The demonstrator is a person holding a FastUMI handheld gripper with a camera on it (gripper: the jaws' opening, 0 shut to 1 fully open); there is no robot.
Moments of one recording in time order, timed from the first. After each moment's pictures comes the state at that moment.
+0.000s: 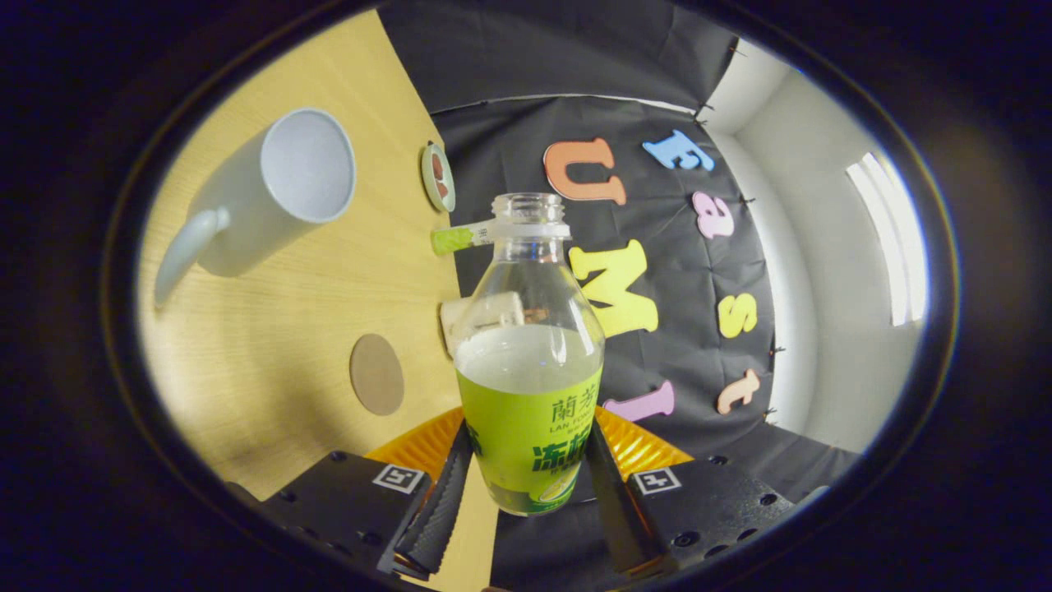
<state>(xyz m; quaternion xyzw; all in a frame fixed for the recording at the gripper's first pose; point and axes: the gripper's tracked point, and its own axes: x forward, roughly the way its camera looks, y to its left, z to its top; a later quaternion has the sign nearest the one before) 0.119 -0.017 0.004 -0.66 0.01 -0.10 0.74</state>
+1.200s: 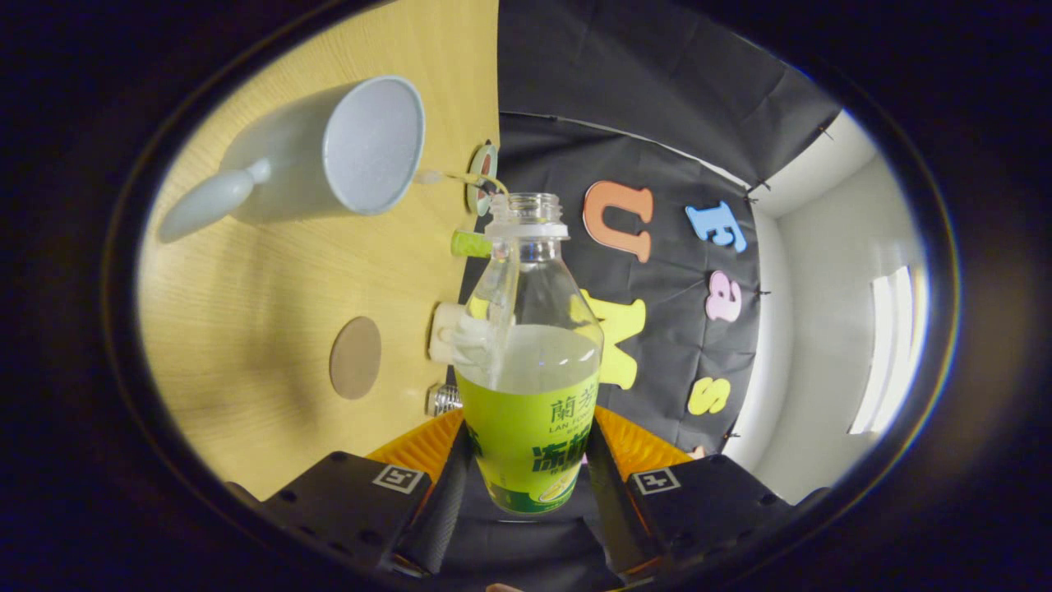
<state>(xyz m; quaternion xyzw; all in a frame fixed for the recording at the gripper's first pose) 0.127 0.018 0.029 -0.77 -0.02 -0.09 0.63</state>
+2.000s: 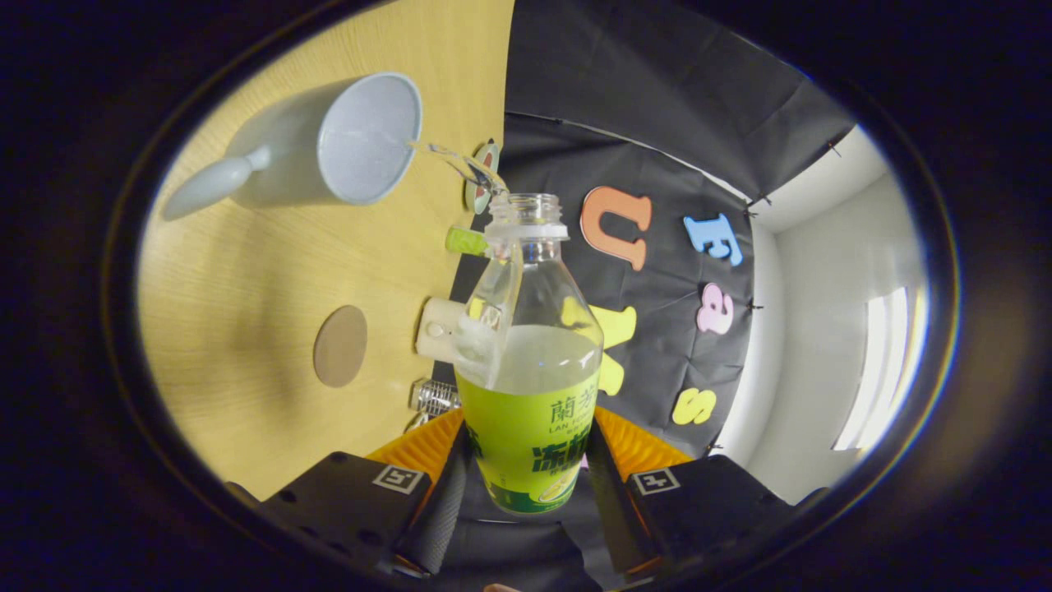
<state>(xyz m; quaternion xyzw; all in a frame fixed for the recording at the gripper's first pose) 0.120 0.019 0.051 -0.79 -0.03 -0.10 0.61</state>
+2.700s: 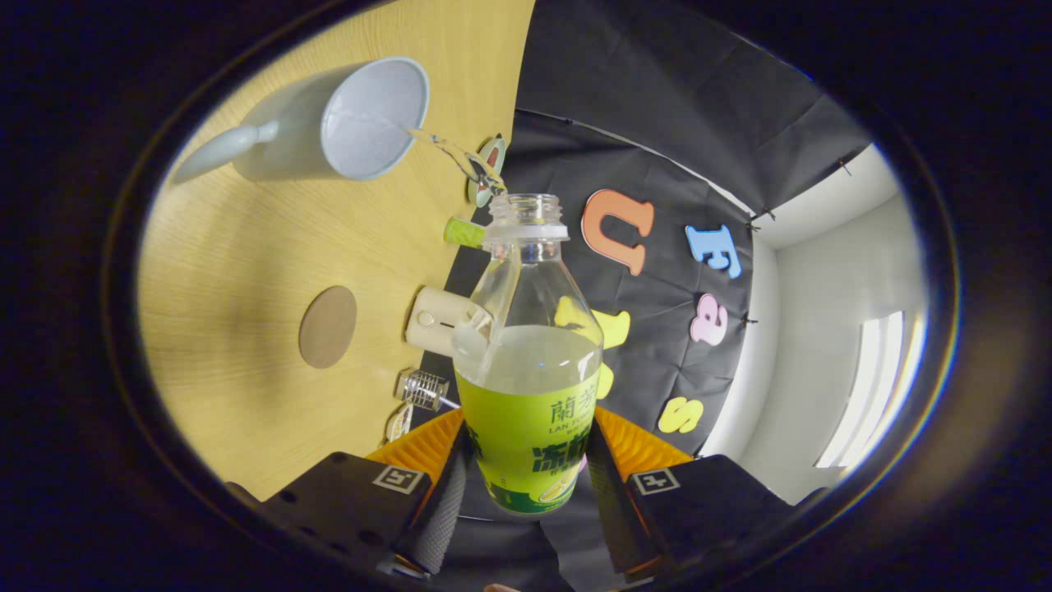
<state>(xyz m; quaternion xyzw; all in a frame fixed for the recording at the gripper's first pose) 0.124 0.018 0.066 -0.81 -0.04 -0.11 0.58</state>
